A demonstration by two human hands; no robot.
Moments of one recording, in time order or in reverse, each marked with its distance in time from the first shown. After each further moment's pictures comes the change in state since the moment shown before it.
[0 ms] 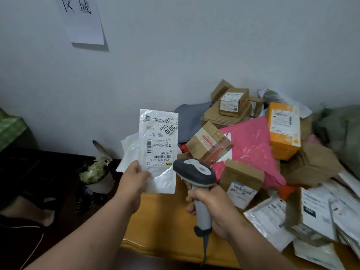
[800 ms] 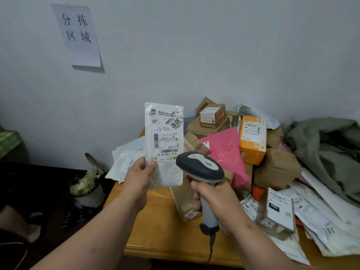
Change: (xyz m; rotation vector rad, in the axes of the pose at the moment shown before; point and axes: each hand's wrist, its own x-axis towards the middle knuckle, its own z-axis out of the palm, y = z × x) left_hand -0.077 0.031 0.061 -0.119 -0.055 0.156; right_hand -0.079 -0.029 -0.049 -0.031 0.099 -0.281
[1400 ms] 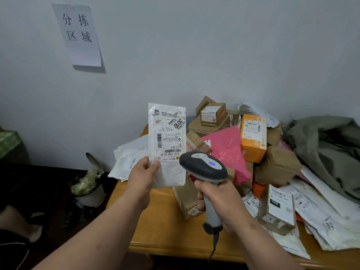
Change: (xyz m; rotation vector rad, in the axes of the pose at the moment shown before) left_hand -0.011 0.006 -0.005 0.015 -0.017 -0.029; right_hand -0.011 0.002 0.007 -0.030 0.023 -0.013
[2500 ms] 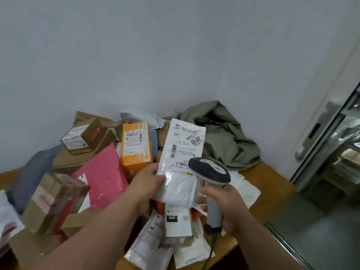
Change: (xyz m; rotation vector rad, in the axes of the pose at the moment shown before) left_hand -0.008 -0.028 0.348 0.290 -0.775 -0.205; right_hand -0.003 0.018 -0.291 0.203 0.679 0.203
